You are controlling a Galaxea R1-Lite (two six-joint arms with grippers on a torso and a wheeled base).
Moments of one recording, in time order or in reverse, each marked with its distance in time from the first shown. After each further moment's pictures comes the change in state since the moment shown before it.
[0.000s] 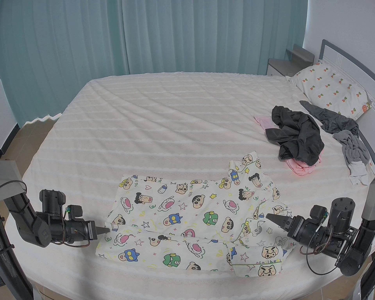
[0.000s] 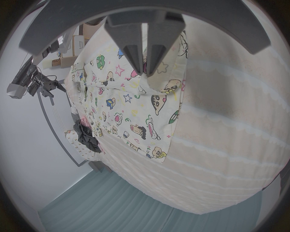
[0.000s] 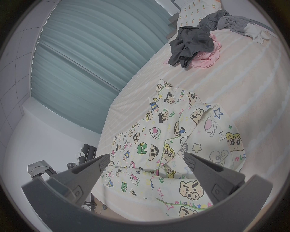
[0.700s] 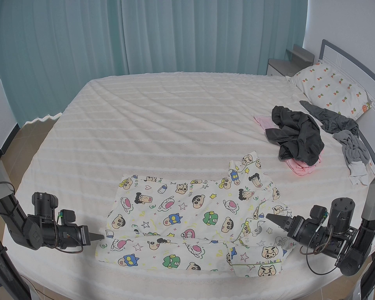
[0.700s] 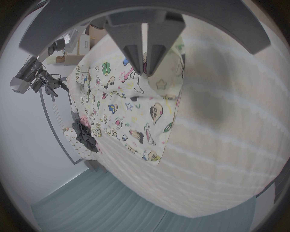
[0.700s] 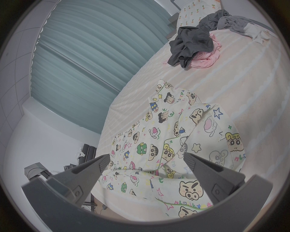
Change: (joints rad) left arm 0.036 -0.109 0.064 0.117 -0.008 -0.012; right arm 0.000 0.001 0.000 0.000 -0.001 0.000
